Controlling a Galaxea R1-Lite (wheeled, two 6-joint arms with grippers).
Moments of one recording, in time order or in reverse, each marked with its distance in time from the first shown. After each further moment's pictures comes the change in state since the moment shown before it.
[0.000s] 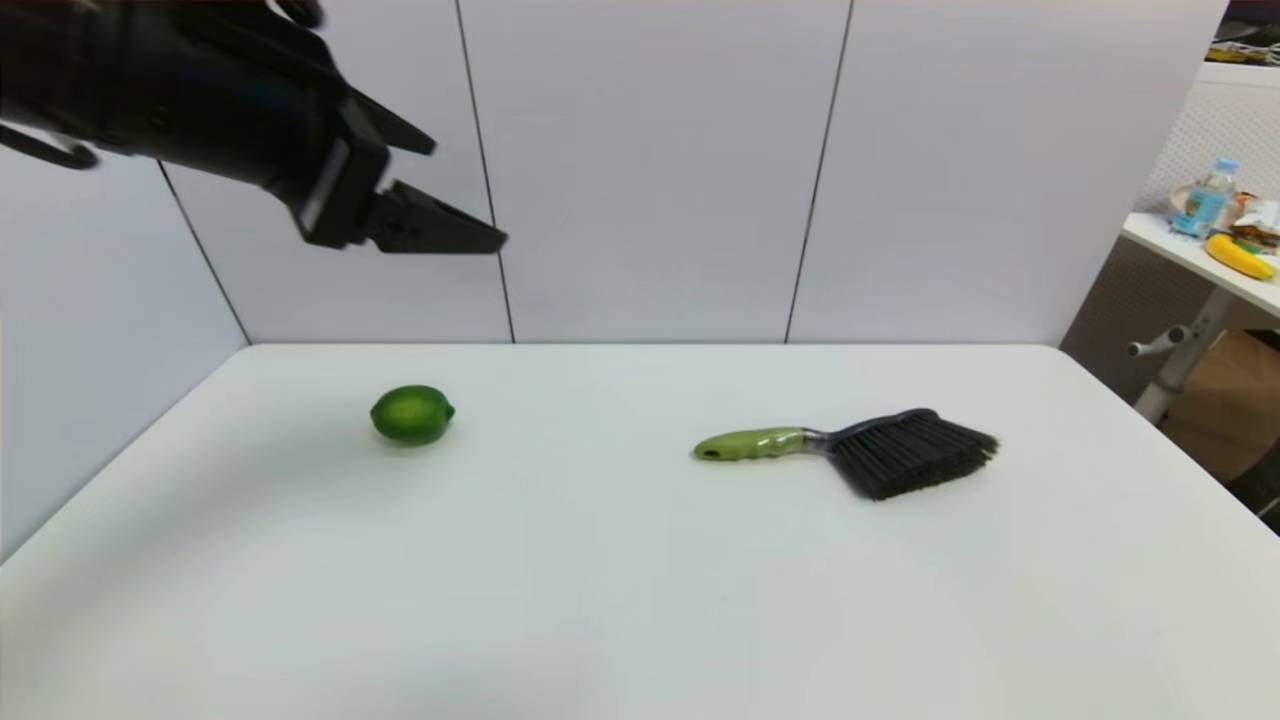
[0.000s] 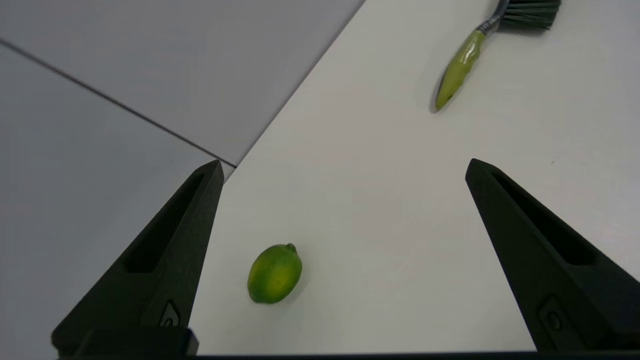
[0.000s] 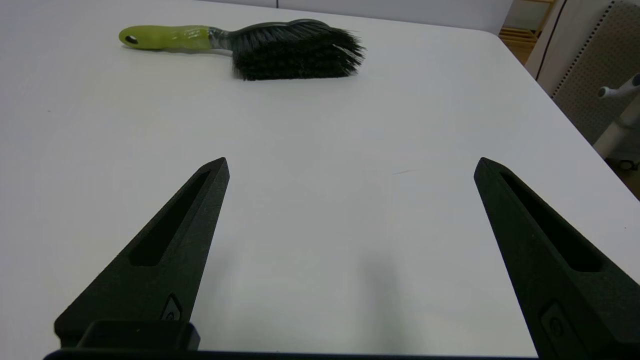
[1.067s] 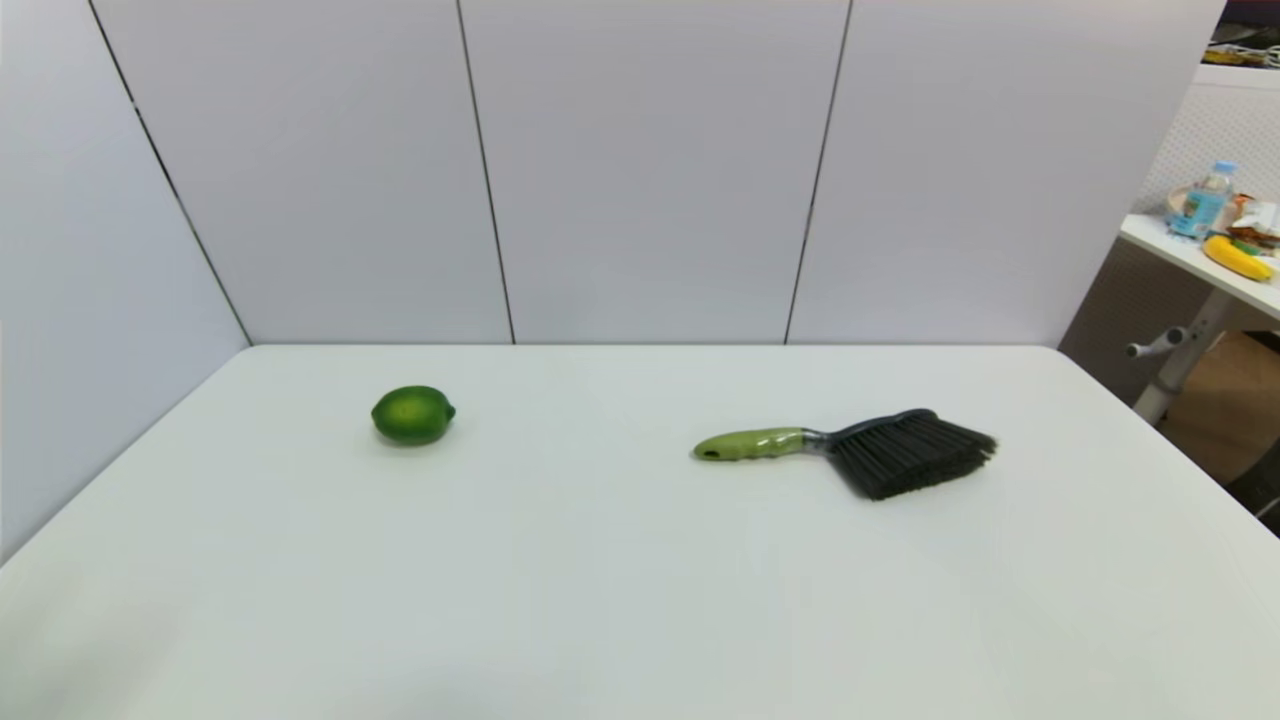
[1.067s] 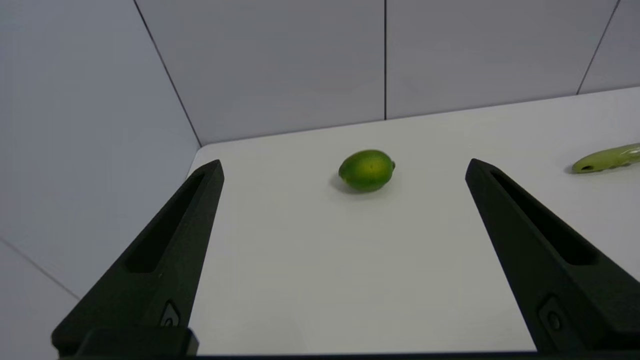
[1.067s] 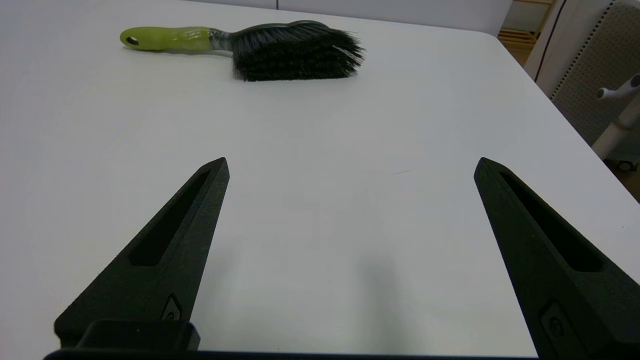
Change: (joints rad) left arm 0.394 -1.062 1.215 -0.656 0.174 -0.417; right arm 0.001 0.000 0.000 0.000 0.000 0.000
